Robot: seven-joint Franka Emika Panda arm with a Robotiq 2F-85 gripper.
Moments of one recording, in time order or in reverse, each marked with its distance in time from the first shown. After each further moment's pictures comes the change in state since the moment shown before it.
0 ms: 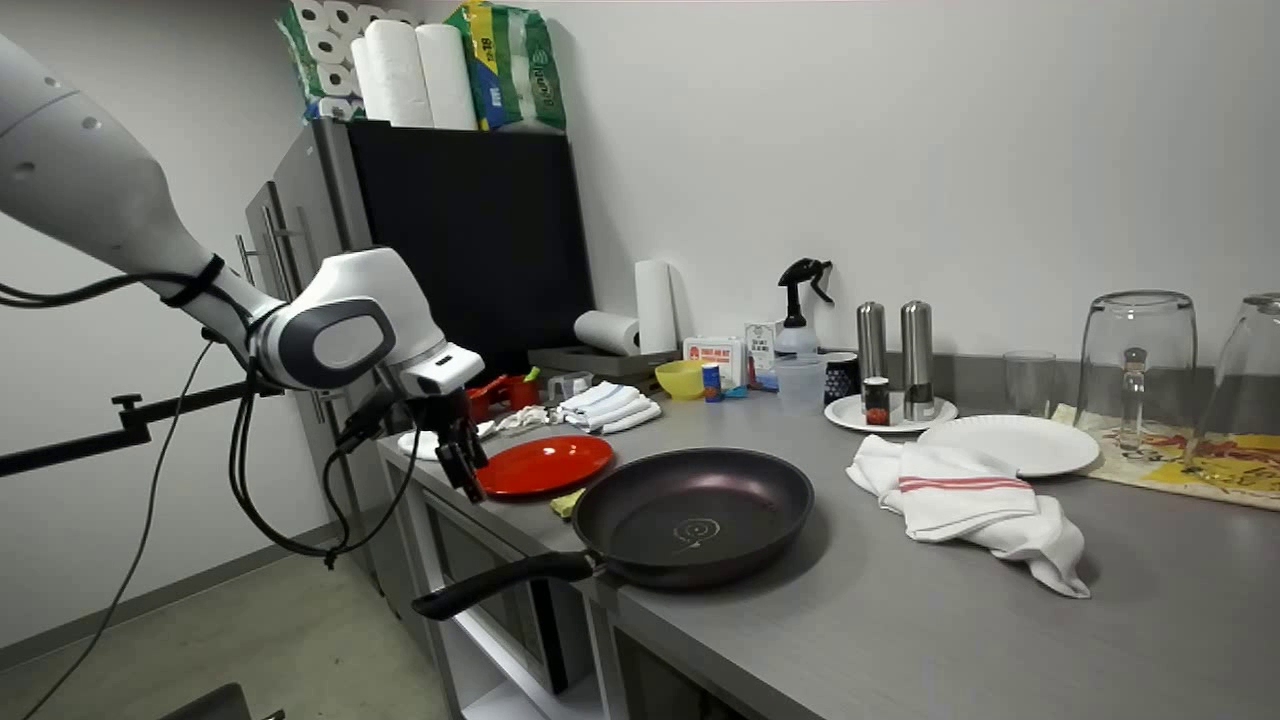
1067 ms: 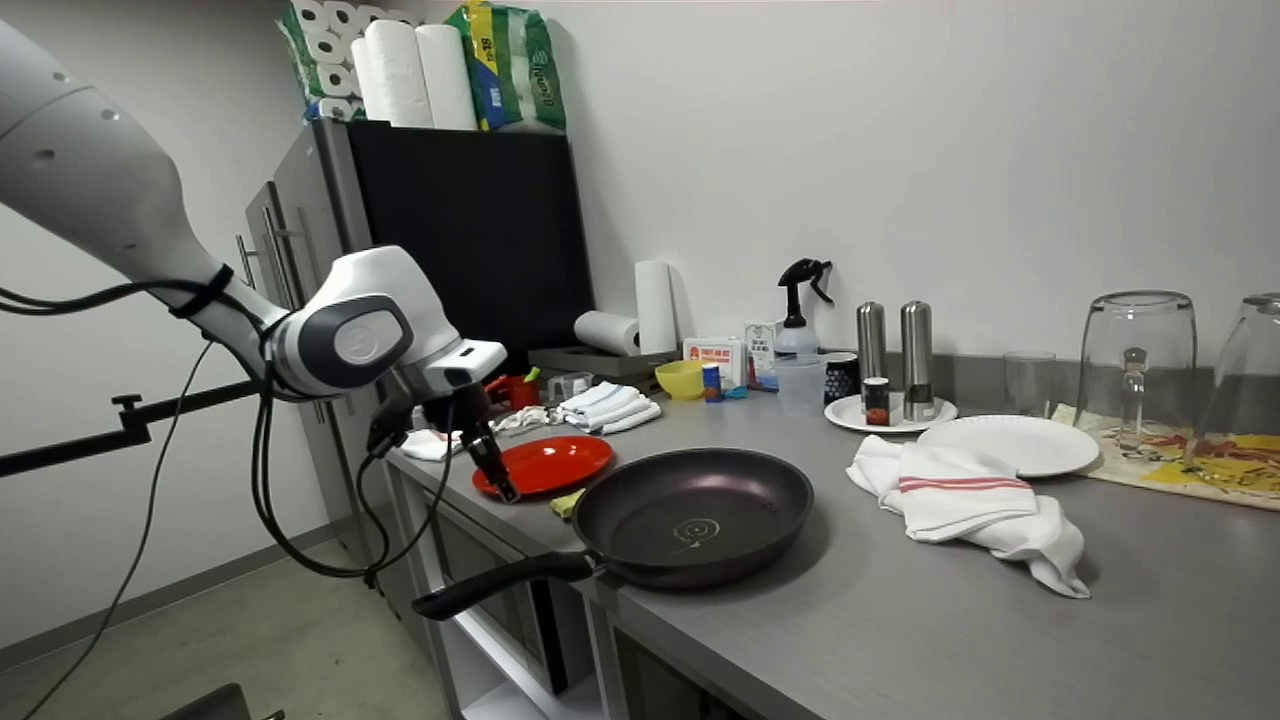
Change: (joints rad) arm -0.027 0.019 -0.064 0.015 -0.197 0.022 -0.139
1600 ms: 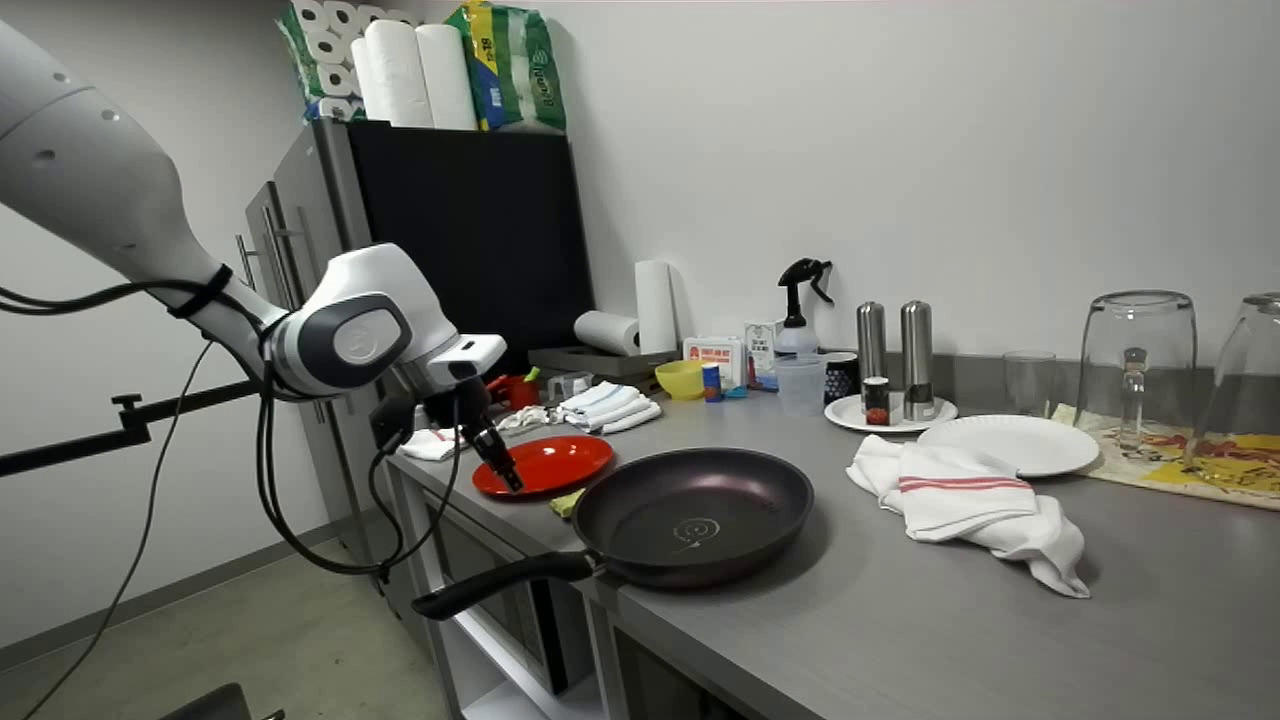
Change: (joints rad) arm 0.010 0.000 -0.001 -0.001 0.001 0.040 -0.097
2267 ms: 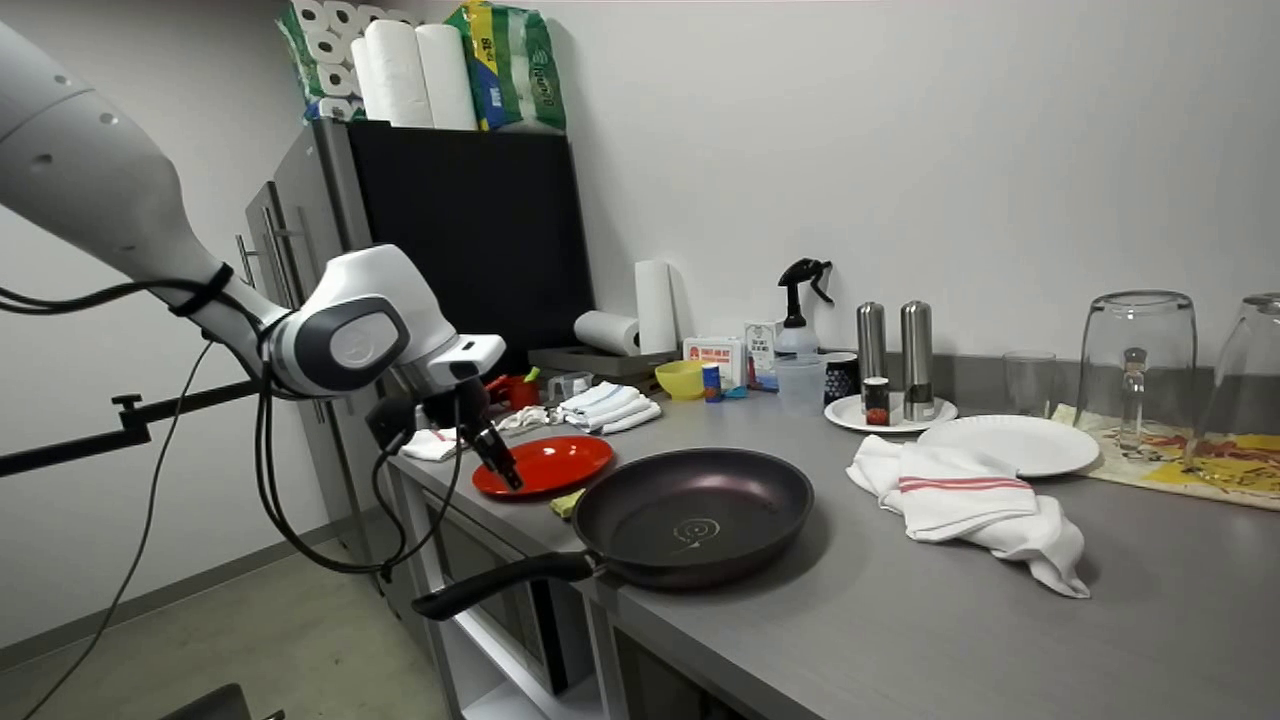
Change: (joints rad) arm 0.013 0.000 -0.004 -0.005 0.056 0.012 -0.089
